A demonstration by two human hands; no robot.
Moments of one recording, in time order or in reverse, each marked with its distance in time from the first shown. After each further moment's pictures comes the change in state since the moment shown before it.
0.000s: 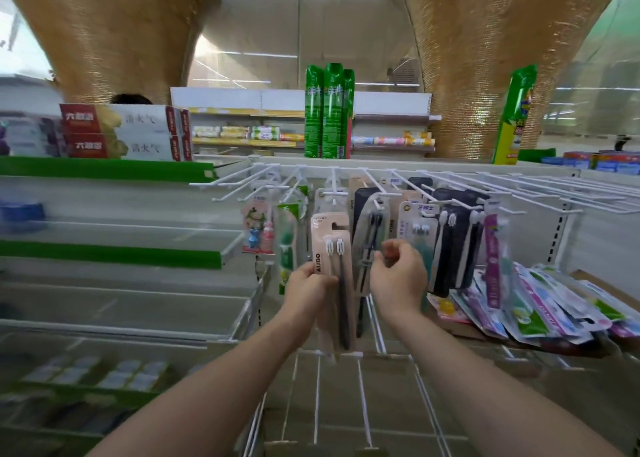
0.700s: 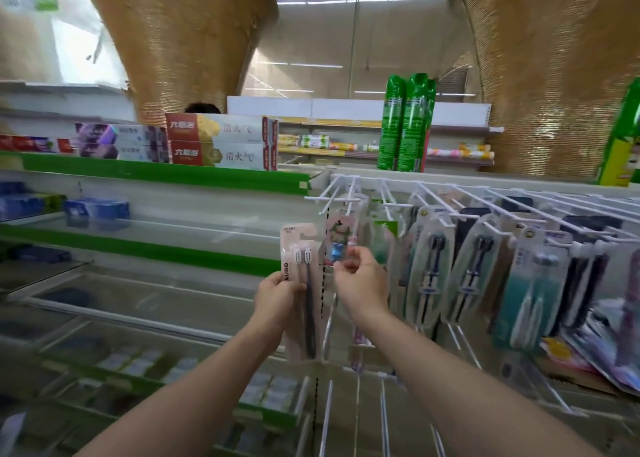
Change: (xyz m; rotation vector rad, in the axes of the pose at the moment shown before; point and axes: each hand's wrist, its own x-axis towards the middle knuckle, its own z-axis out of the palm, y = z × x) left_hand 0.036 0.007 -0.197 0.003 0.283 -0.006; right_hand -0.070 -0.102 0.167 0.122 -0.455 0.063
